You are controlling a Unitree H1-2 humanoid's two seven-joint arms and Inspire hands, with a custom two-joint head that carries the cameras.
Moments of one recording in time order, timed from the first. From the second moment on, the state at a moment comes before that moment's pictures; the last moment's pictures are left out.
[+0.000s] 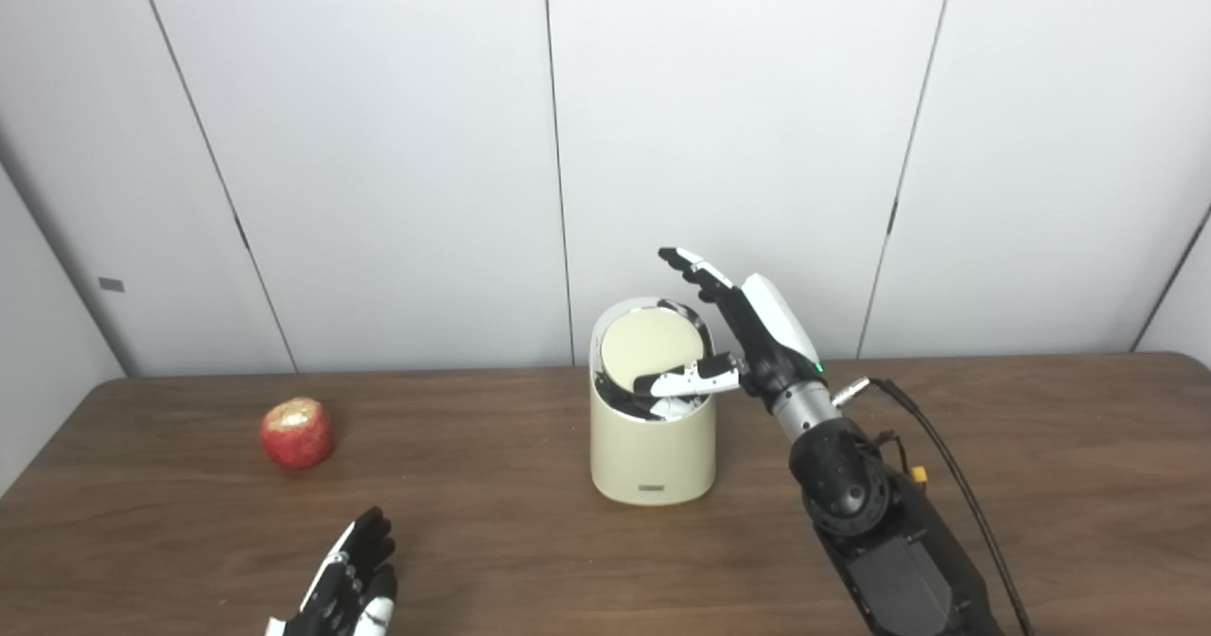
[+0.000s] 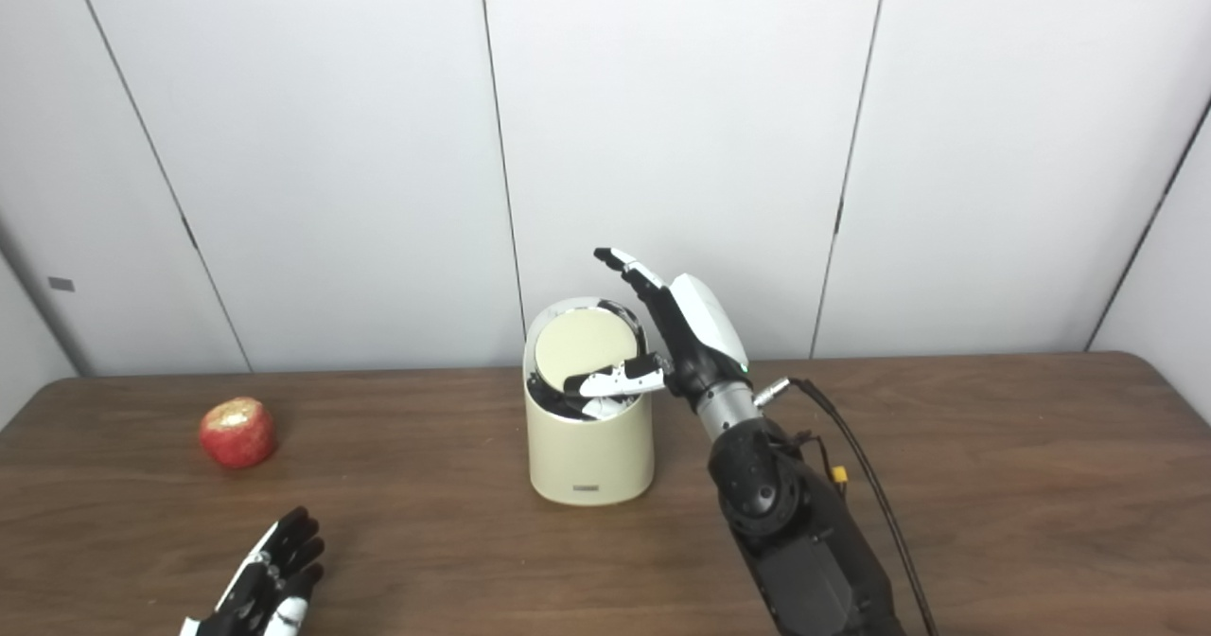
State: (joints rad) left arm 0.20 0.08 0.06 -0.16 -0.10 -0.17 -0.02; right arm -0.67 -0.13 0.21 0.32 -0.49 0.00 -0.08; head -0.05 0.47
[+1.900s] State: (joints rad) left arm 0.21 0.08 0.05 -0.18 -0.11 -0.17 -0.02; right arm -0.72 -0.22 0.38 0.33 -0.74 -0.09 -0.20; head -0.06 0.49
